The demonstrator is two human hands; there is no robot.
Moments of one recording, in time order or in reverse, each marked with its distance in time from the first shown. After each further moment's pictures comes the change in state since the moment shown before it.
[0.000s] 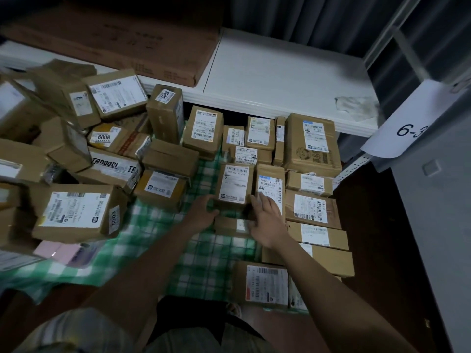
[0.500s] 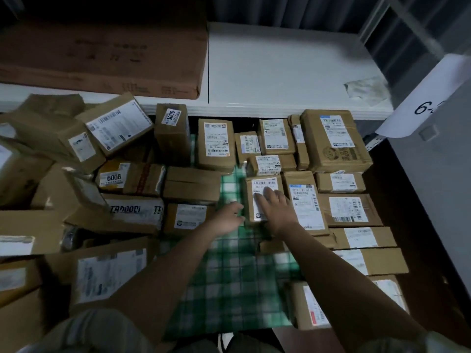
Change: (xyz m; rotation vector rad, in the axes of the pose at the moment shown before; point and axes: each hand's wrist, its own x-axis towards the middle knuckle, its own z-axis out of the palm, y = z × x) left_hand 0.073 -0.005 -0.066 0.162 -0.387 0.063; right_hand 0.094 -0.068 0.005 -0.364 -0.018 0.144
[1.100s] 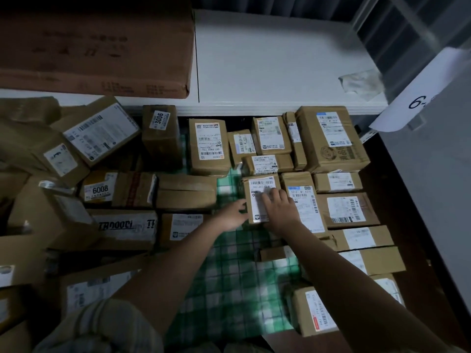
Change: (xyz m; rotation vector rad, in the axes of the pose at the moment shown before) left_hand 0.027 0.021 -0.010 -0.070 -0.122 0.031; right_hand 0.017 0.004 -0.012 -0.077 -0.087 0.088
